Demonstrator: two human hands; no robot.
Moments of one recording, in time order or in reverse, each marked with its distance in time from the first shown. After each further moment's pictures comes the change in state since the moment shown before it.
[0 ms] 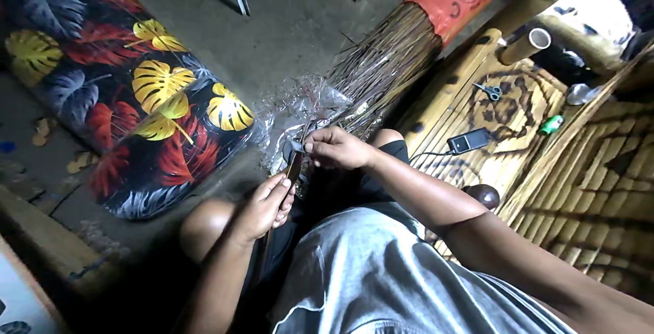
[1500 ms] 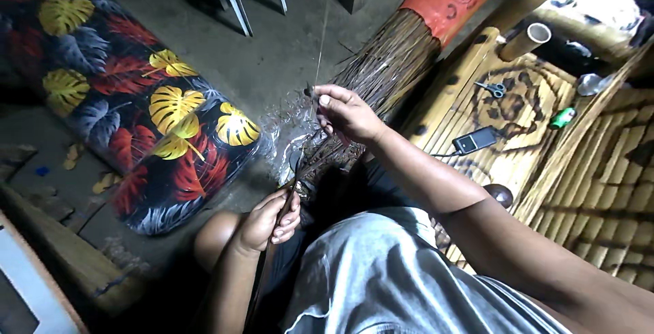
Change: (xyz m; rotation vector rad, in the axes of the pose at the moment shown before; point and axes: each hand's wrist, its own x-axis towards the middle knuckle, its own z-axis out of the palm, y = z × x) left_hand 0.000 -0.003 -0.018 -0.441 -0.380 -0.032; right_hand 0.027 -0.023 -0.043 0.299 0.299 -0.186
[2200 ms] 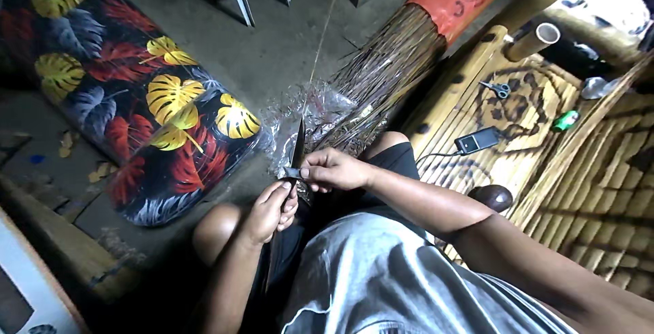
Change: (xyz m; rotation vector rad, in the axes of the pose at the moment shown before) left_hand 0.007 -0.002 0.014 0.311 0.351 0.084; right_hand -0.058 0.033 0.055 -0.177 -0.337 0.205
